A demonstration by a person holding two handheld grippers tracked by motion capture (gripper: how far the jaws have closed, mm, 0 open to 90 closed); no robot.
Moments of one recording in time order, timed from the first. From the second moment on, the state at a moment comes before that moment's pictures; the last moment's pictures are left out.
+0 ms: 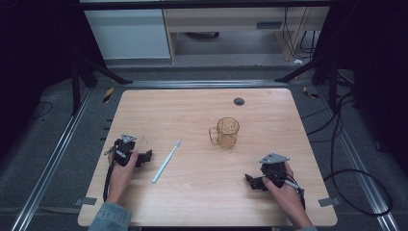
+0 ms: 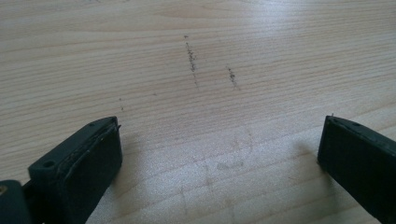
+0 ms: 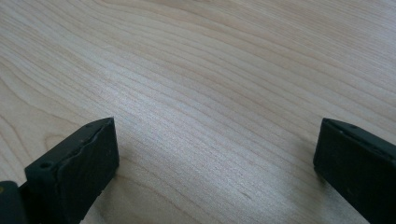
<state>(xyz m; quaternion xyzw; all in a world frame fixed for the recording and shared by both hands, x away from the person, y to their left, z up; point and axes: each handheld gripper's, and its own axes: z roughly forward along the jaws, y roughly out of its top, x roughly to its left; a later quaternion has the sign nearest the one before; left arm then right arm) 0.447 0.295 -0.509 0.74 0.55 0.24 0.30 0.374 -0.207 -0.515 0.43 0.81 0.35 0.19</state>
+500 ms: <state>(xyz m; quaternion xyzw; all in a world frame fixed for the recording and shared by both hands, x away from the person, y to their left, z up) 0.418 0.289 -0.474 0.76 0.49 0.26 0.34 0.374 -0.206 -0.515 0.44 0.81 0.35 0.18</state>
